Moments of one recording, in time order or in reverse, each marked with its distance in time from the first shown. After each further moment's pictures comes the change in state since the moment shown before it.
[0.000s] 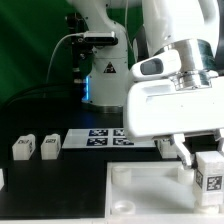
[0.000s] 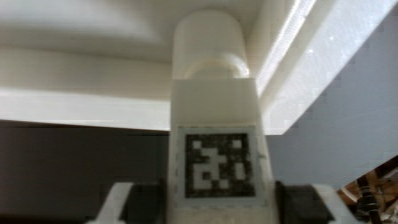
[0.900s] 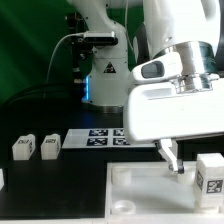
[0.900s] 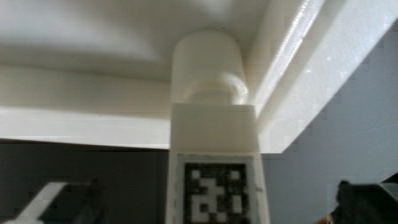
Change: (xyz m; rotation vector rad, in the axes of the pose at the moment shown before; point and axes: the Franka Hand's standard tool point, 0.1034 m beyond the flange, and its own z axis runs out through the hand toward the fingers) arm -0.006 -0.001 0.003 0.004 -0.031 -0.001
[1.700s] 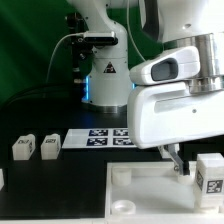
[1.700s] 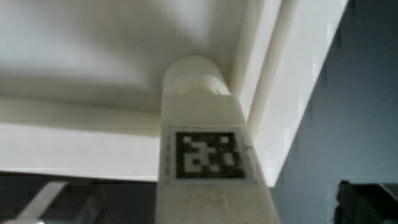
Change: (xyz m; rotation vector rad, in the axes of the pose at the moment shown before) arm 0.015 0.005 0.000 0.093 -0.609 0.044
